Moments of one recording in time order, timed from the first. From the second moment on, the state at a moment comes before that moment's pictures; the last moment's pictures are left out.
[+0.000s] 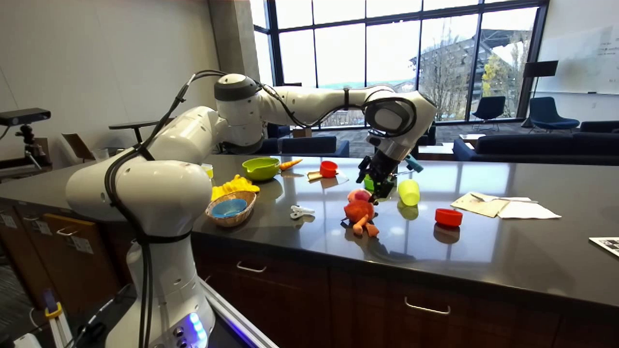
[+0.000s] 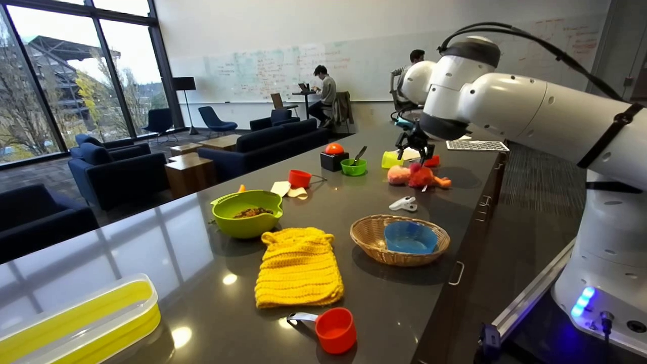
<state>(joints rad) 0.55 1.22 -1.50 -1.64 1.47 1.18 2.60</state>
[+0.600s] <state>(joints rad) 0.56 1.27 -1.50 -1.65 1.48 0.89 2.60</state>
